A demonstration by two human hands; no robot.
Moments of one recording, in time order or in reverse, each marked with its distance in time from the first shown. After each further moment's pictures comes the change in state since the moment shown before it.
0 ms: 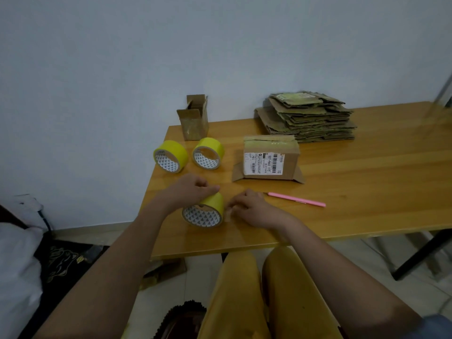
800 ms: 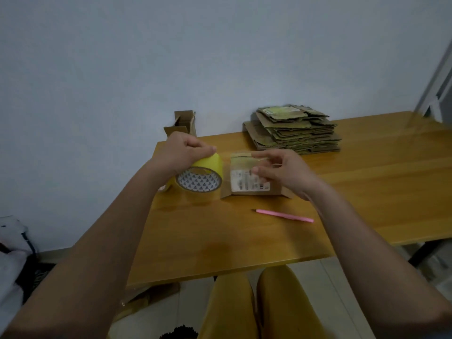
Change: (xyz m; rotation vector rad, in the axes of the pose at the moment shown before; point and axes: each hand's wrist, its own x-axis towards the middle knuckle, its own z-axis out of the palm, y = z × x) left_hand 0.032 0.084 -0.056 -0.277 0.231 0.169; right_hand -0.035 -0.016 -0.127 0.560 0.365 -0.025
